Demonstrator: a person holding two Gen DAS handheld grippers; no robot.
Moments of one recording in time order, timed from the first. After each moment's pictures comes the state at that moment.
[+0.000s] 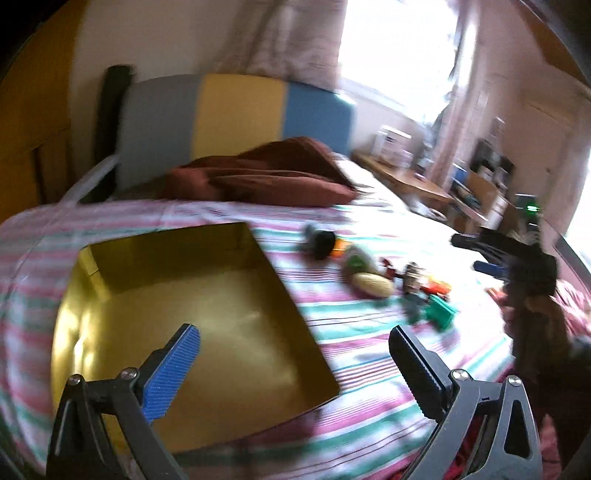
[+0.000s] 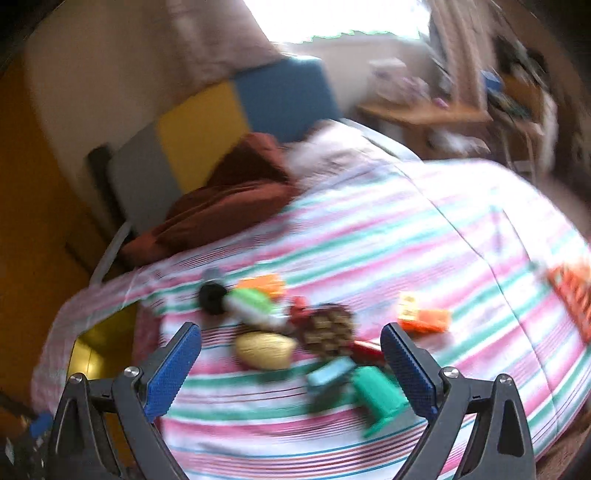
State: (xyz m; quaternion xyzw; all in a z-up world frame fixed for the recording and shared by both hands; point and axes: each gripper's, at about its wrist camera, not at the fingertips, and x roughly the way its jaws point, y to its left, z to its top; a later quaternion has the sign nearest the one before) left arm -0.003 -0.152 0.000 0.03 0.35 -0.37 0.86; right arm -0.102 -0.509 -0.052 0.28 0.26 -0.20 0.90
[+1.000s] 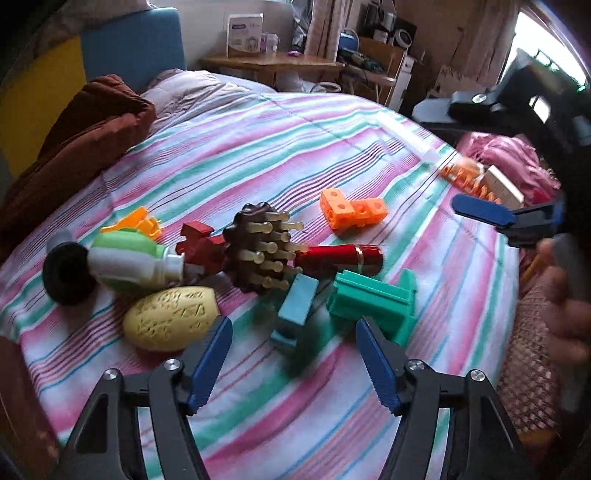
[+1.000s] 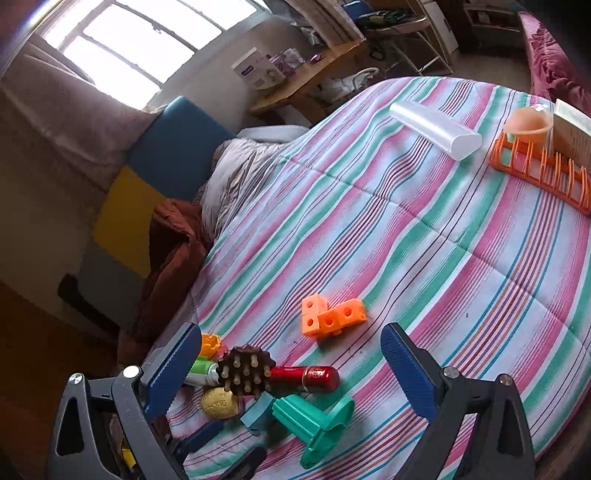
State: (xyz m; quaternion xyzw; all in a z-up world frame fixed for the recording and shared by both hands) left arm 0.002 -0.448 -0.094 0.24 0.42 -0.52 0.71; right arm -0.156 -0.604 -0.092 0.47 0.21 -0.26 0.82
